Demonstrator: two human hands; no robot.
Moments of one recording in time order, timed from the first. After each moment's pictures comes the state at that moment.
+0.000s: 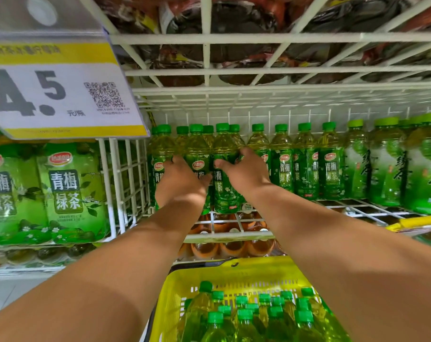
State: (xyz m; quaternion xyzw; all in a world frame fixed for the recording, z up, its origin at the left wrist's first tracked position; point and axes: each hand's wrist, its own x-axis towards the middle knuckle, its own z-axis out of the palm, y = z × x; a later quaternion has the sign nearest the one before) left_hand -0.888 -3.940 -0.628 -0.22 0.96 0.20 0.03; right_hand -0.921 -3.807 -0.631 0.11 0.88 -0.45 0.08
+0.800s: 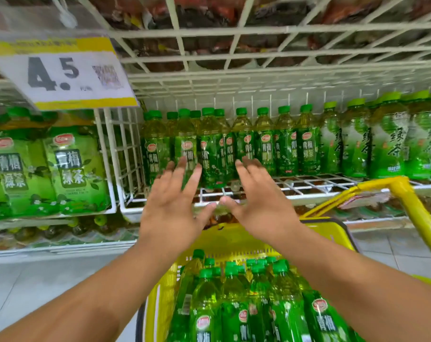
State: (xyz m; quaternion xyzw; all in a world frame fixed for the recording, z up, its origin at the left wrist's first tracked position) left_hand -0.768 -3.949 -0.615 0.07 0.99 0.06 -0.05; right_hand -0.791 -3.748 -0.618 -0.12 0.98 -0.17 0.00
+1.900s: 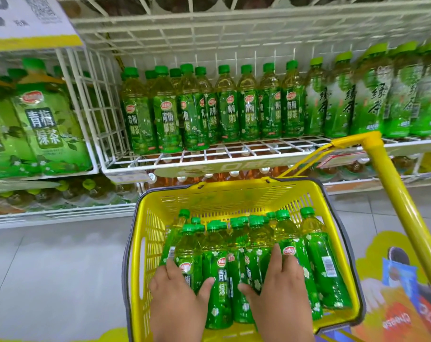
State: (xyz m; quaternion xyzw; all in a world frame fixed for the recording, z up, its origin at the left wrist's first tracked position) left_hand -0.550 -3.874 -0.667 -0.23 0.94 0.15 0.18; right_hand -0.556 -3.707 -0.651 0.14 0.97 -0.11 0.18
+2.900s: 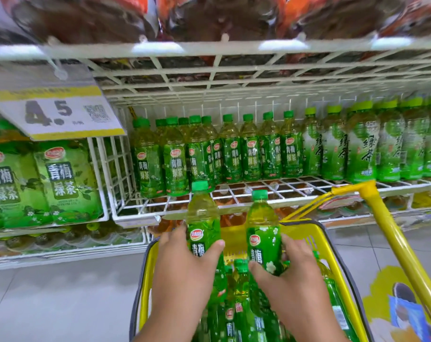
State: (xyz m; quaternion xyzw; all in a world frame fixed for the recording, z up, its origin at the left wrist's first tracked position) left_hand -0.676 -3.885 -0.577 -0.22 0.90 0.36 0.07; right_hand -0.649 -3.712 -0.575 0.15 0.90 -0.41 0.02
